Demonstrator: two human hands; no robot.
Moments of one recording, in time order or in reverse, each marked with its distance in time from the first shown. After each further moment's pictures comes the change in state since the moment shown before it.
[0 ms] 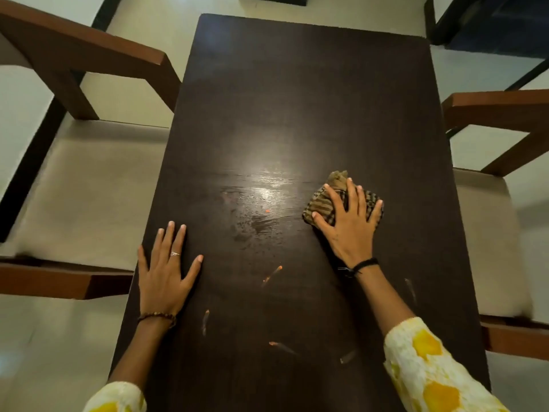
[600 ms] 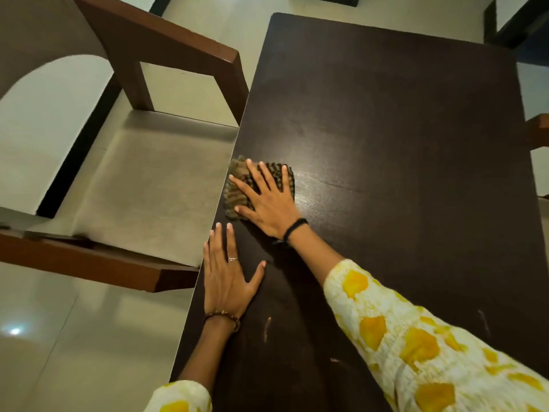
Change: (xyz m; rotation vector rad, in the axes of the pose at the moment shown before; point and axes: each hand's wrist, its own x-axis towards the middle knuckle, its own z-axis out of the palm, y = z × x) left_hand 0.004 -0.005 -0.001 -0.143 0.104 -0.054; right_hand 0.047 -0.237 0.034 -0.074 -0.241 -0.651
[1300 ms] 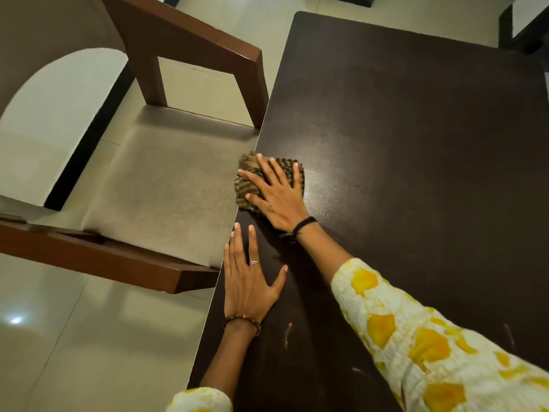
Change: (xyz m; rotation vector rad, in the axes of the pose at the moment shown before) left_hand 0.000 -0.002 -0.001 -0.047 0.005 -0.003; right_hand 0.028 -0.015 0.003 0.144 0.024 0.043
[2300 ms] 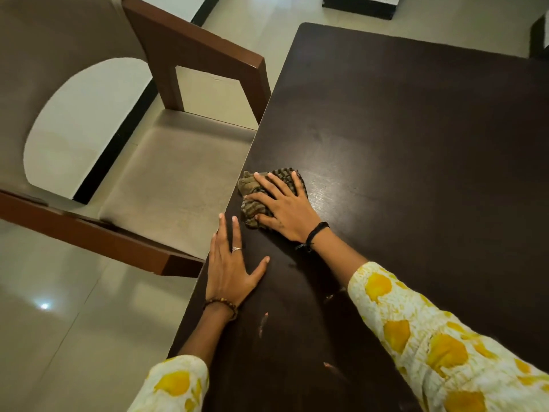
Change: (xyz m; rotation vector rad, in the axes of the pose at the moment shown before) left_hand 0.000 0.003 0.001 0.088 0.016 -0.031; right_hand -0.042 0.042 -0.004 -0.042 0.022 -0.295
